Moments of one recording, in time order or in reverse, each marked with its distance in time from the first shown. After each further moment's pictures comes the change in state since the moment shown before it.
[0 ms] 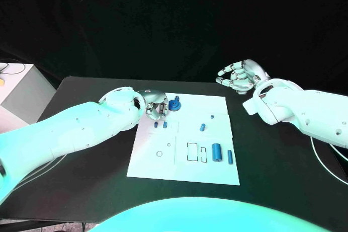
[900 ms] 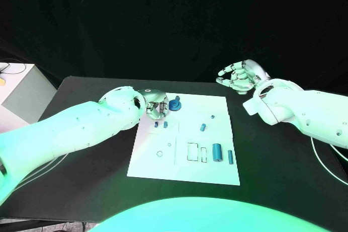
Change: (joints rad) left arm -0.004 0.000 0.010 -0.003 0.004 0.001 0.002; left_hand 0.013 0.000 0.016 0.000 -0.003 -0.003 0.004 0.014 -0.006 -0.004 0.003 0.012 -0.009 0.014 0.000 0.000 0.017 0.000 0.012 0.002 0.012 0.015; right arm 0.000 0.003 0.000 0.000 0.000 0.000 0.000; right_hand 0.000 0.000 0.000 0.000 0.000 0.000 0.000 0.000 0.000 0.000 0.000 0.000 0.000 0.000 0.000 0.000 0.000 0.000 0.000 0.000 0.000 0.000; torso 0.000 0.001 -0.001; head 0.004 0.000
